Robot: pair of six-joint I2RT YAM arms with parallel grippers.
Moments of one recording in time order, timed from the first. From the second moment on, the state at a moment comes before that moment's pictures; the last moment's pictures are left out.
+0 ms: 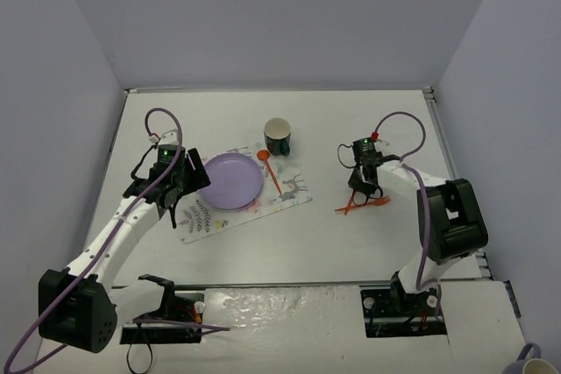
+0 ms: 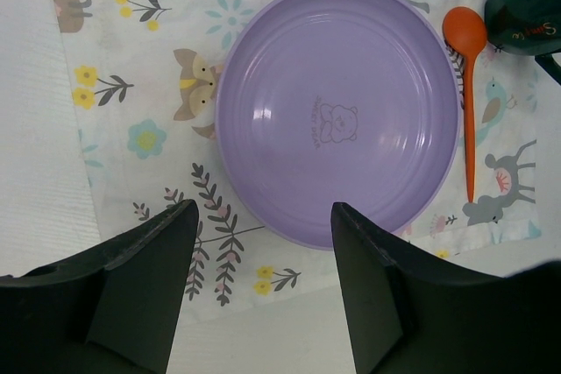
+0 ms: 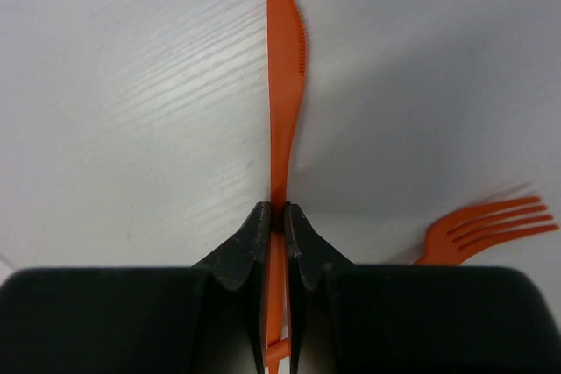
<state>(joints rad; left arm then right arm) -0.25 1.12 0.82 -0.47 -0.13 -0.54 0.27 1.63 0.87 -0.35 0.22 0.67</state>
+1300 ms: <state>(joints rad) -0.25 1.06 0.82 -0.48 -0.18 -0.54 0.64 1.91 1.58 -0.62 -0.22 0.13</state>
